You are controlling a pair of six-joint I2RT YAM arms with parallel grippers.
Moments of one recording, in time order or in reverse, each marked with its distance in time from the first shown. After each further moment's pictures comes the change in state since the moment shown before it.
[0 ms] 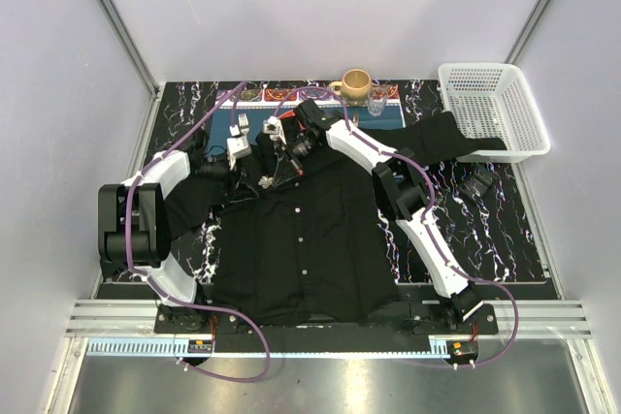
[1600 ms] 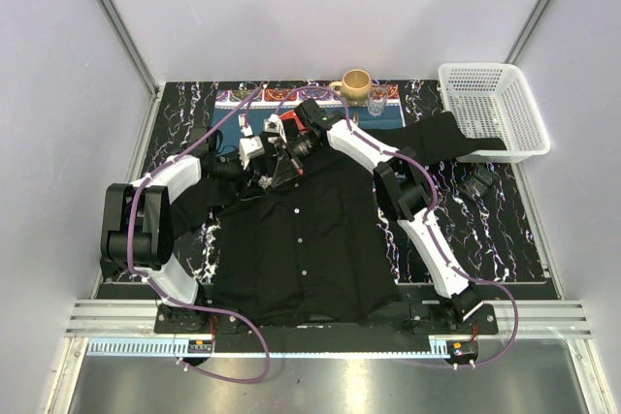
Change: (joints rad) left arm -0.066 -0.019 -0.082 0.191 -0.106 -0.170; right arm 0.000 -0.030 -0.039 0.026 -0.049 0.051
